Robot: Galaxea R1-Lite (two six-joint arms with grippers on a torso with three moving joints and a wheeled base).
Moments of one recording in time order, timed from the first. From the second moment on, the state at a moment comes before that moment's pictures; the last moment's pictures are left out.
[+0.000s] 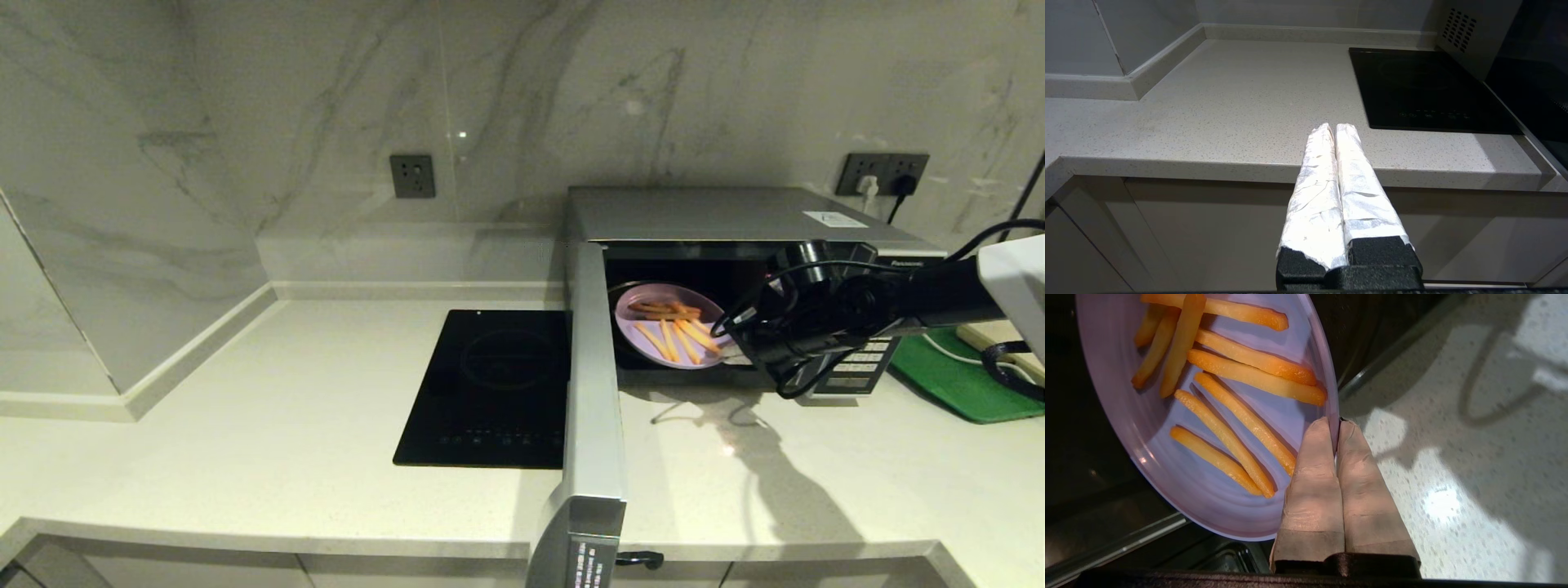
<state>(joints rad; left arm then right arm) 0.00 0.00 0.00 -0.01 0.01 -0.05 0.07 2.24 -1.60 0.16 0.11 1.03</state>
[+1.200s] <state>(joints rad) 0.00 0.00 0.00 -0.01 0.01 -0.05 0.09 2.37 -1.72 0.05 0.09 1.03</state>
